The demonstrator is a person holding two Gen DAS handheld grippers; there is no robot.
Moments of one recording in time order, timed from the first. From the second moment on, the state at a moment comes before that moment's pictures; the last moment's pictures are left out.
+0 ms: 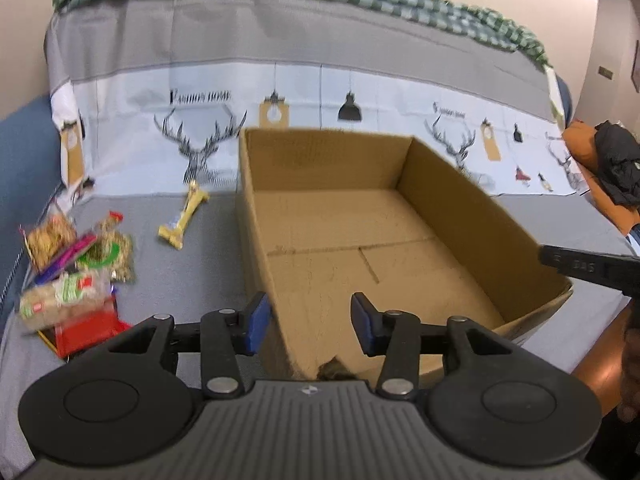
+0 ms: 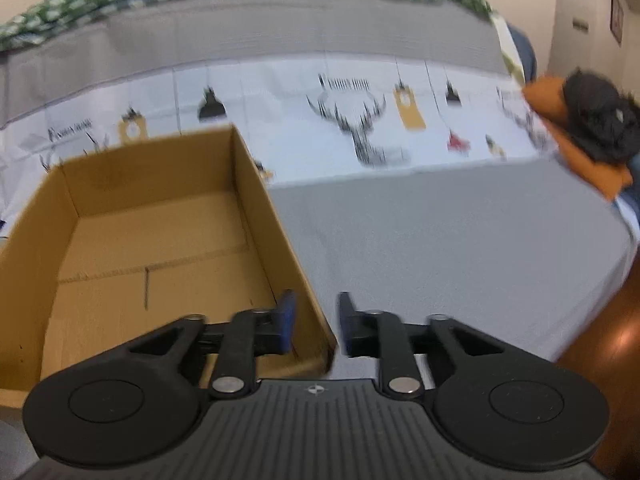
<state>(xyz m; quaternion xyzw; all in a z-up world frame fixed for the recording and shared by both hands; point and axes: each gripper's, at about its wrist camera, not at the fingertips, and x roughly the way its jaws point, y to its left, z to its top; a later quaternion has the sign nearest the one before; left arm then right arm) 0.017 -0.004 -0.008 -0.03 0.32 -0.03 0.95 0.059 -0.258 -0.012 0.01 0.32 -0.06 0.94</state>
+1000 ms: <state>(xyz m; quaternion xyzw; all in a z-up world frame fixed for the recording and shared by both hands) 0.012 -0.012 -0.005 -0.06 0.30 -0.10 0.95 0.048 -0.212 -0.005 -0.03 0.29 0.04 0.96</state>
